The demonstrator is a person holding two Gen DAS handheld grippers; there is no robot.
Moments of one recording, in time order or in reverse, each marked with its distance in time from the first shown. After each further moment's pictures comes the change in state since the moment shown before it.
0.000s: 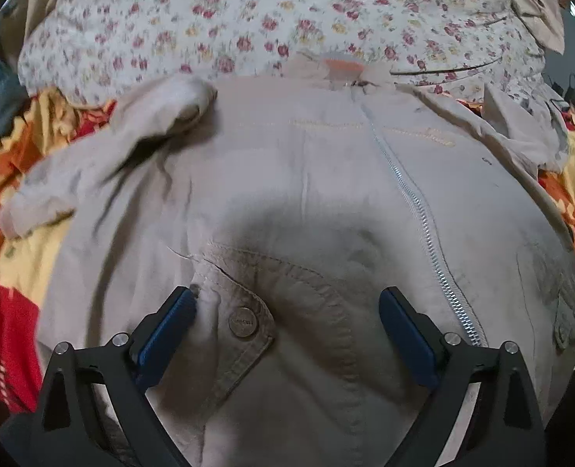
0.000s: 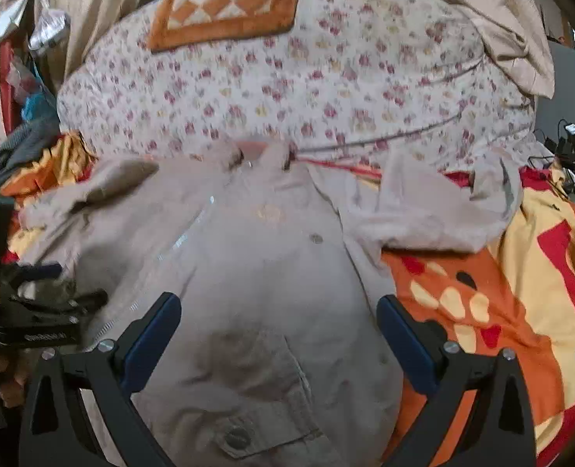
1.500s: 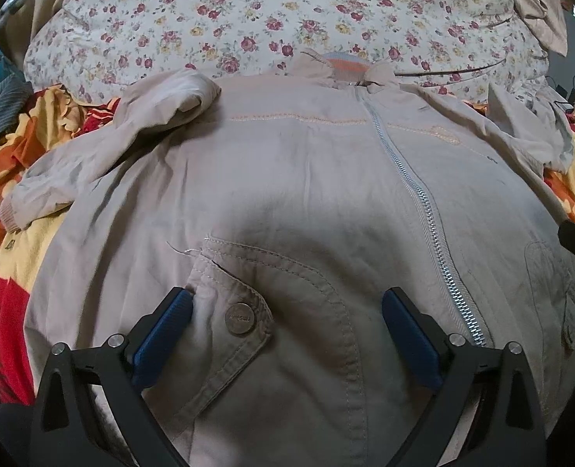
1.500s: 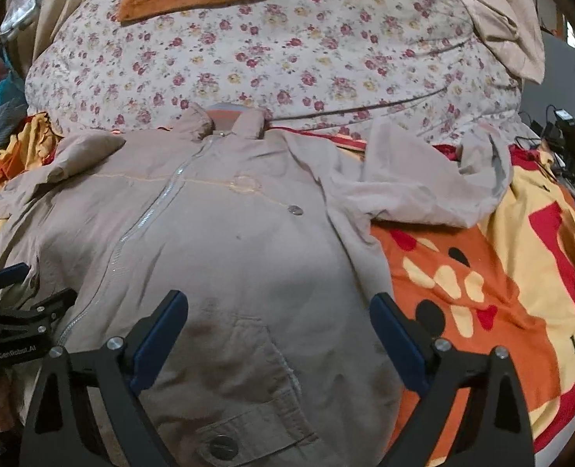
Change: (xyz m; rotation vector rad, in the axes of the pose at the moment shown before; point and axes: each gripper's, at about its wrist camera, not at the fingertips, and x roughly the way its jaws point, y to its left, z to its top) left arm 0.003 0.001 -0.004 -0.005 -0.026 0.026; right arm 0.032 -0.001 -0.005 0.041 0.152 -0.130
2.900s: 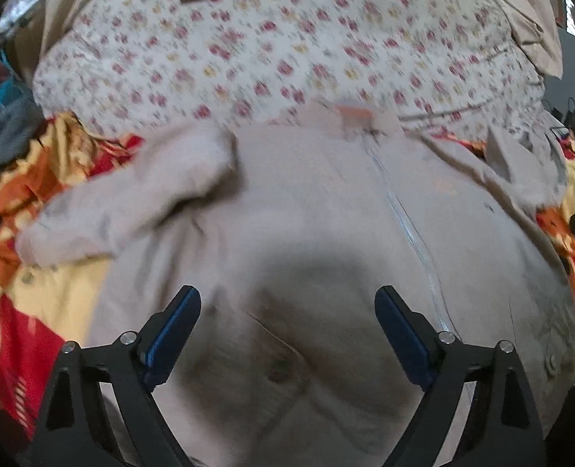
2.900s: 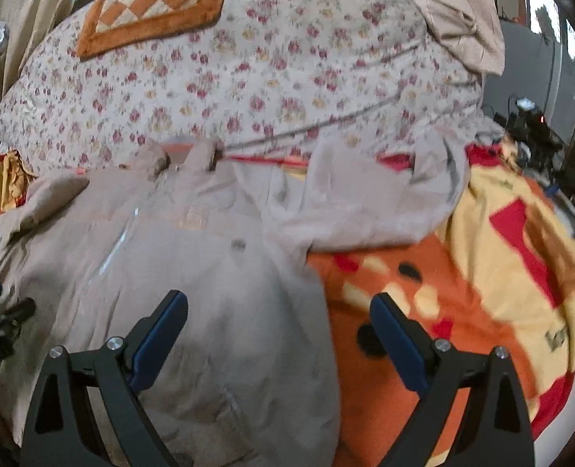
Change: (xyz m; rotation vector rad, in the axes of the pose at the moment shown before) left arm -0.029 0.021 0.034 -0.001 -0.116 0.013; right arm -0.019 -0.042 0.032 0.076 -0.097 -0.066
